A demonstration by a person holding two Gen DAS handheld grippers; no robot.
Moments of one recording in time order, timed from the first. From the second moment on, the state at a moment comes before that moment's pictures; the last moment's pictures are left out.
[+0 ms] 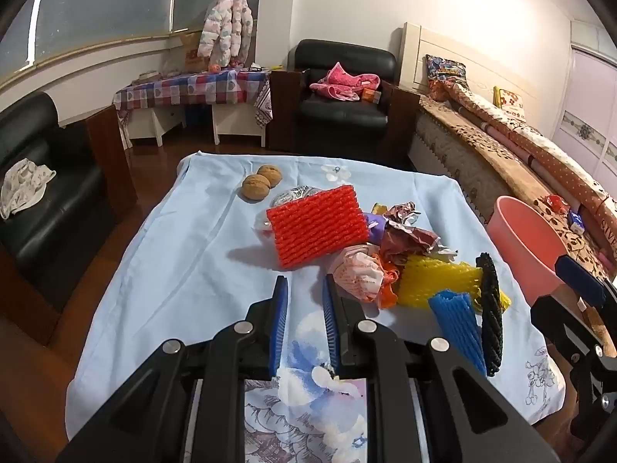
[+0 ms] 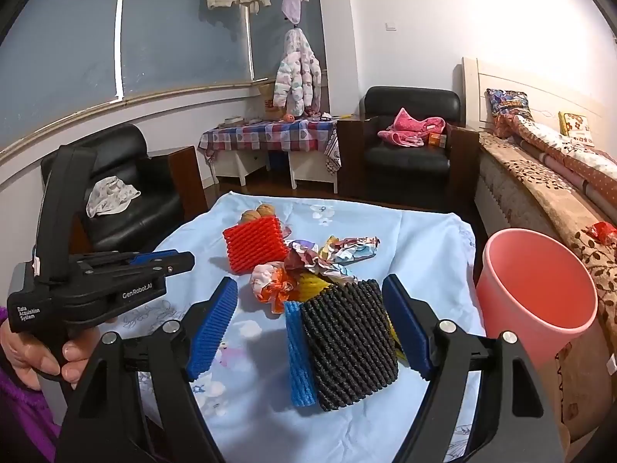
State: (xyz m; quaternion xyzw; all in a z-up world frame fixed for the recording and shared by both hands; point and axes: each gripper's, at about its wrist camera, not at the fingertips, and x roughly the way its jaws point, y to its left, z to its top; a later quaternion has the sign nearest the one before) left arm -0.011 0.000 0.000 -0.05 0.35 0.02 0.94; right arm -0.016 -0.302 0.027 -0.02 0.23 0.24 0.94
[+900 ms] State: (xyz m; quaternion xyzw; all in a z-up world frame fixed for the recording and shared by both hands) left arm -0.016 0.000 0.007 -0.04 0.34 0.02 0.94; right arm -0.020 -0.303 0.028 -0.01 0.23 0.24 0.94
